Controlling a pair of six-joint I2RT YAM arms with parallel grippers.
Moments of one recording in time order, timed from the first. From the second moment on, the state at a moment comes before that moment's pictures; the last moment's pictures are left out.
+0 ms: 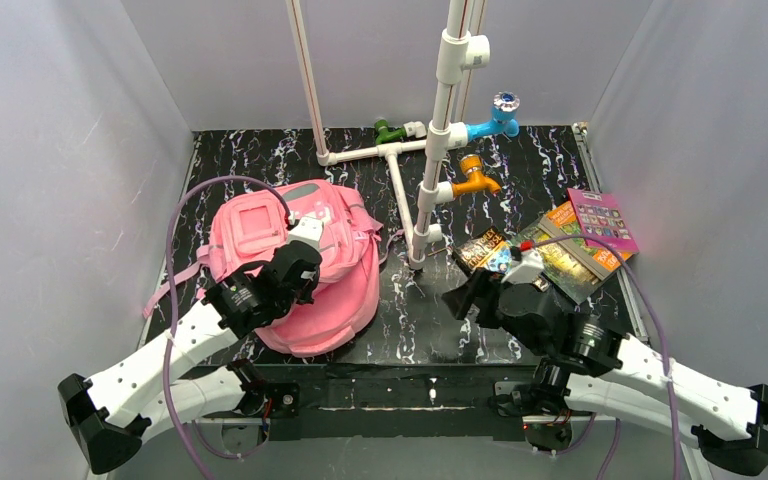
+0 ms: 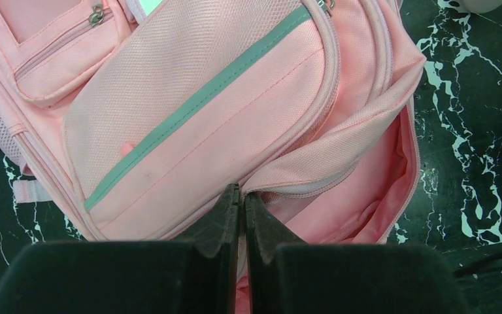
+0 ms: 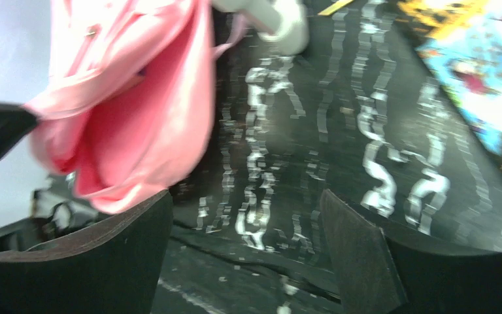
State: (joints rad) left arm -0.83 0.89 0.87 -0.84 -0.50 -0.35; right arm 1.13 0.60 0.61 -0.54 0.45 0.96
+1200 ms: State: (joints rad) left arm -0.82 0.88 0.88 -0.87 -0.34 -0.41; right arm -0.28 0.99 0.35 0.01 -0.13 1.13
